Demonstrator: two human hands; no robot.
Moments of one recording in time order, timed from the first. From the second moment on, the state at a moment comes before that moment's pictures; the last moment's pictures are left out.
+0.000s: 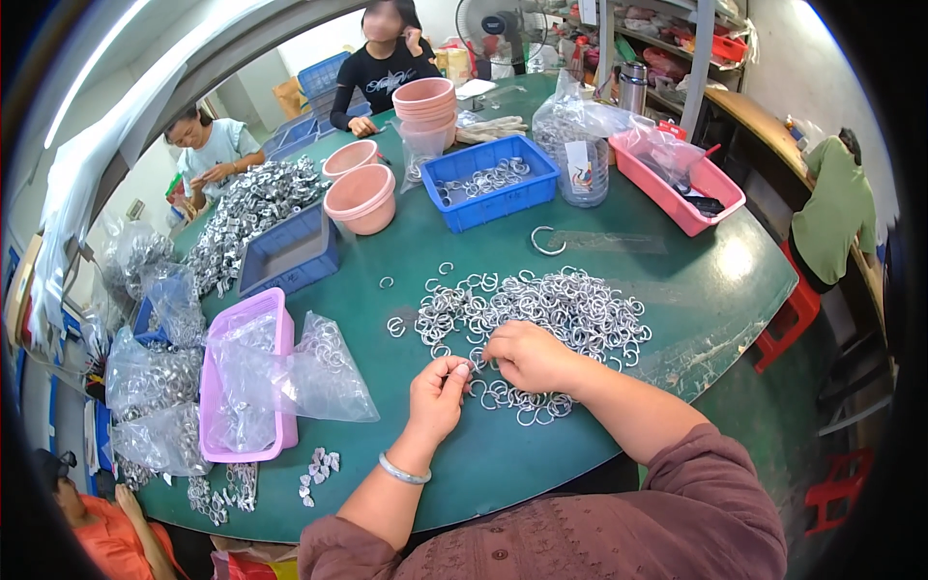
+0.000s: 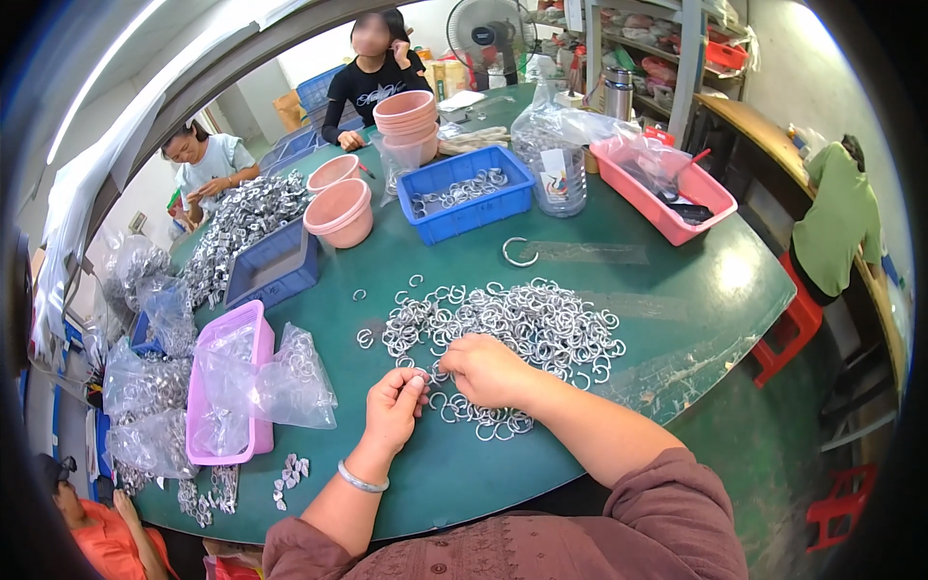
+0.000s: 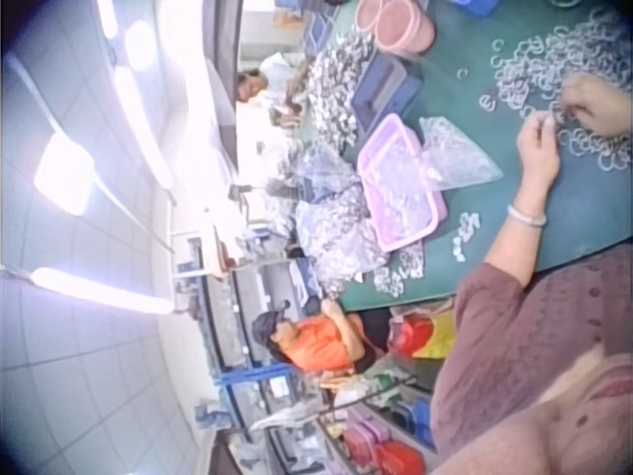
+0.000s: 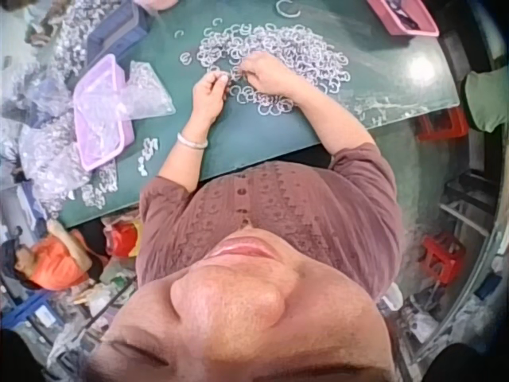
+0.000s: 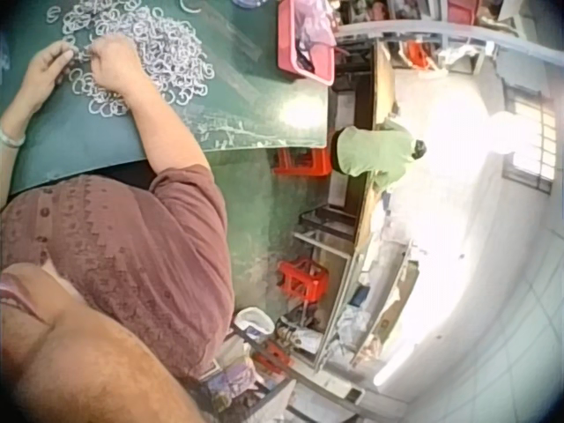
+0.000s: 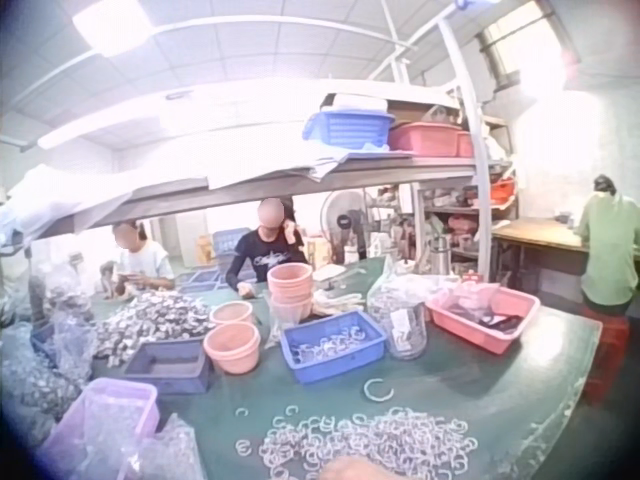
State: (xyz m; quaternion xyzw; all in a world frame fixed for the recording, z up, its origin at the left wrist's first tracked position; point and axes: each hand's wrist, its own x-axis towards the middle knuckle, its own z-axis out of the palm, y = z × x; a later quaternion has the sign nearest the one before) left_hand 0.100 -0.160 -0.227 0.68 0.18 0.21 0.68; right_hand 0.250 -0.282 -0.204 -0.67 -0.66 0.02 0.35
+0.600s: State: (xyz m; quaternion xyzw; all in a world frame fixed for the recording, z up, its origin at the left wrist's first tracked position) left_hand 0.100 -0.161 -0.227 0.67 0.15 0.21 0.70; right_hand 0.249 -0.279 -0.207 -0.65 -0.65 0.00 0.40
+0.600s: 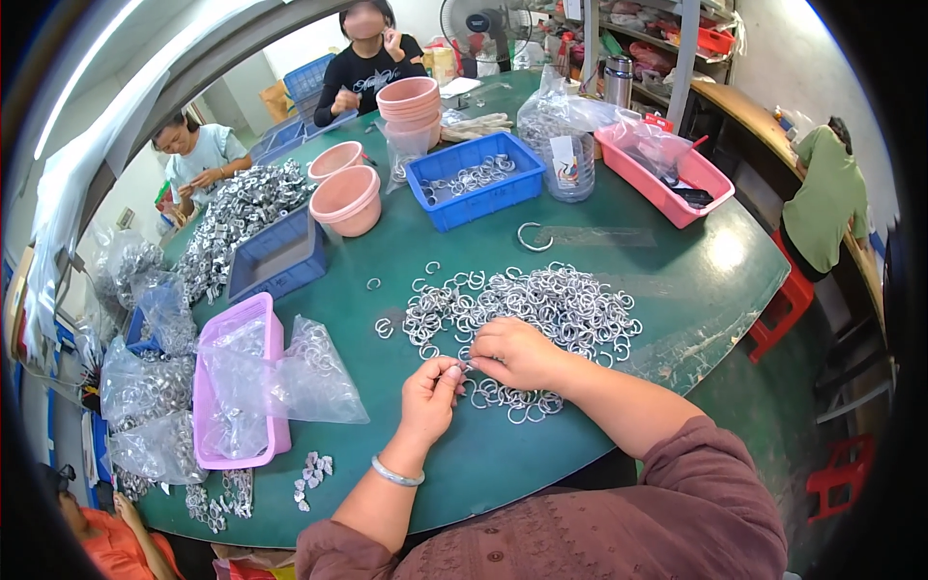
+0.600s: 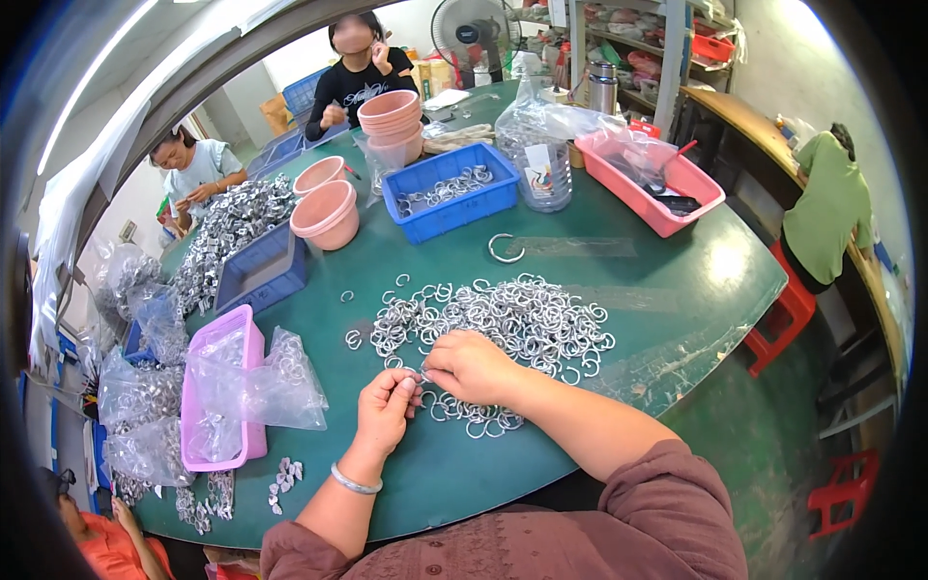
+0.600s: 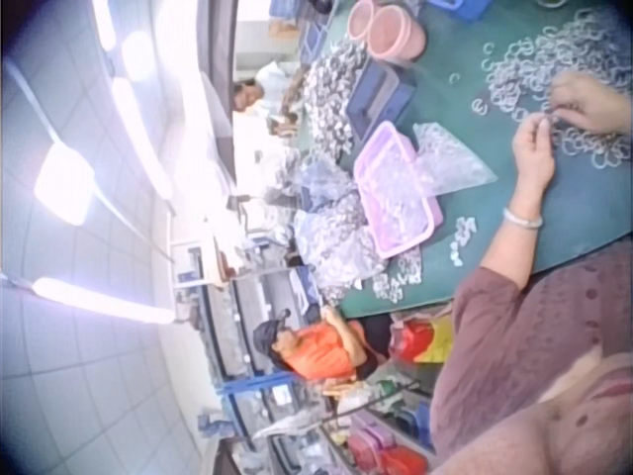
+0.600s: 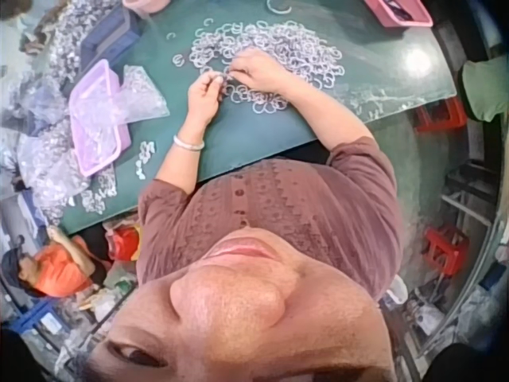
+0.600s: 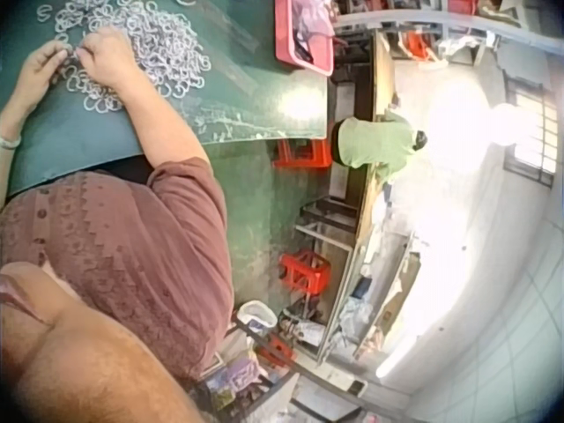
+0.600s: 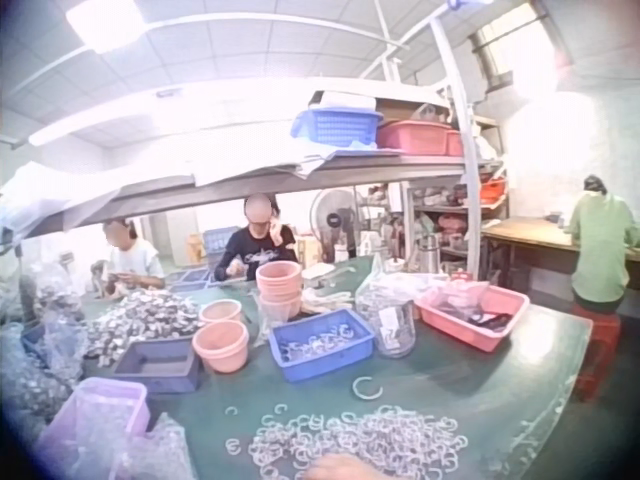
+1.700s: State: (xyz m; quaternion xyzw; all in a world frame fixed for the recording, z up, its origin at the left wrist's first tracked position) left_hand 0.101 -0.163 -0.228 0.69 0.17 0.19 0.67; right_hand 0.246 -0.280 -0.201 -0.62 -0.66 -0.04 0.43
